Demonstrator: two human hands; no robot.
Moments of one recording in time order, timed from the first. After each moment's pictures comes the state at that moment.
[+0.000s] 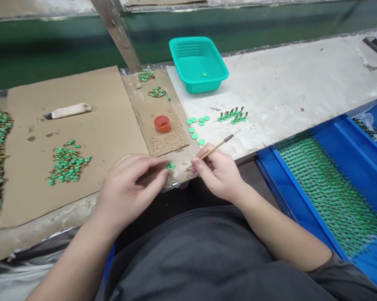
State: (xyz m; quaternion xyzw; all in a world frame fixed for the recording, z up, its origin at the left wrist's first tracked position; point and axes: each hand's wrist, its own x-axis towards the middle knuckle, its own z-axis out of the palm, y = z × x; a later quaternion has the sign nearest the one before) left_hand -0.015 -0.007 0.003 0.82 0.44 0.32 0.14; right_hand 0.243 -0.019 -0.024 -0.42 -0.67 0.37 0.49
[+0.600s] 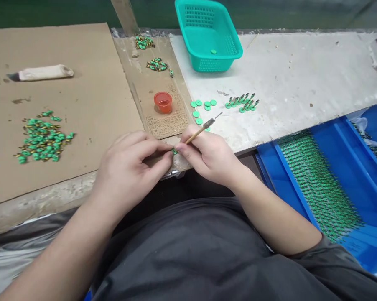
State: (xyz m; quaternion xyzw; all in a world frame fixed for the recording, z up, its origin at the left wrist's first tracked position) left_hand -0.005 -0.004 -0.004 0.81 0.48 0.30 0.17; right_hand 0.232 0.010 -0.017 -0.33 -0.82 0.22 0.41
